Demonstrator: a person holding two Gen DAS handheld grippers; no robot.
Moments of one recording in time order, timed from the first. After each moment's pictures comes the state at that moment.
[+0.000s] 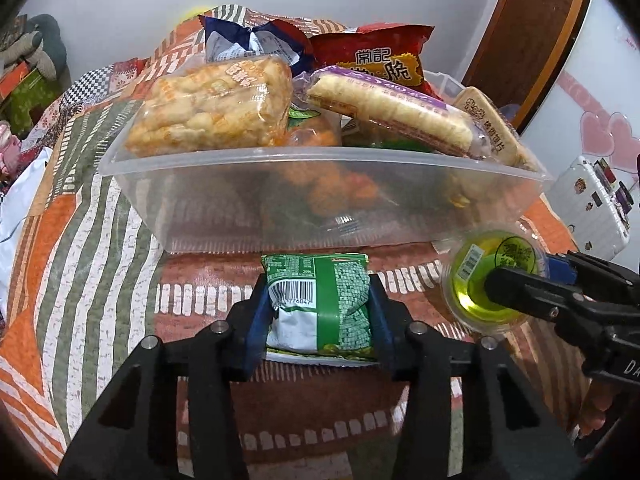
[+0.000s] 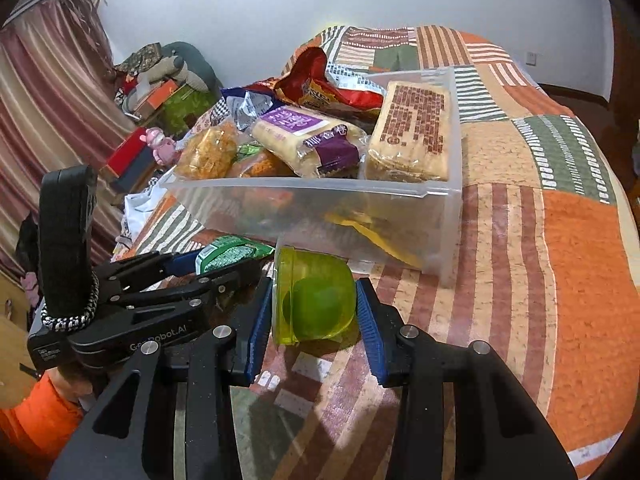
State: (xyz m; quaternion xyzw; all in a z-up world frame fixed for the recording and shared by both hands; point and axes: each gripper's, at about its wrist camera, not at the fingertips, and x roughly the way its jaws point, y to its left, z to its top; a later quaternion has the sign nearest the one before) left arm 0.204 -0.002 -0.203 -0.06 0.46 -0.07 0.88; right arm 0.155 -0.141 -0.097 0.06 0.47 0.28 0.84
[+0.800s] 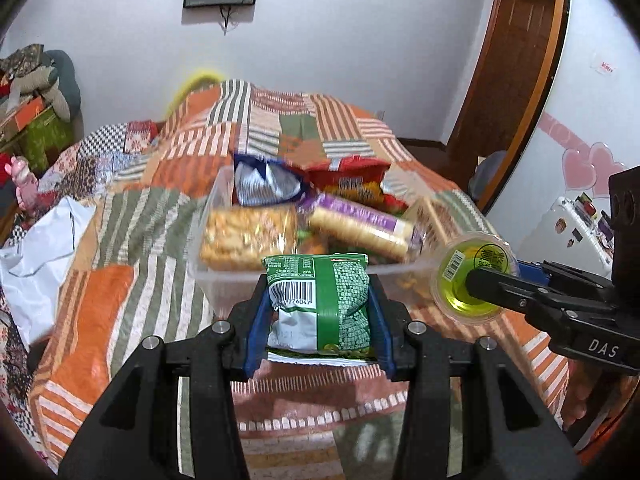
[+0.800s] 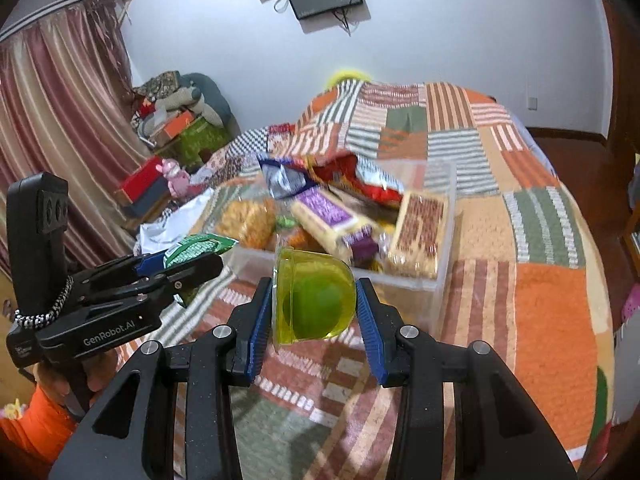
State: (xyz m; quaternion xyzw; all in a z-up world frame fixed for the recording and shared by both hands) left arm 0.165 0.011 -0.105 -0.06 0.36 -0.07 0.93; right arm 0.153 -0.142 -0.040 0.05 0.39 0.29 0.87
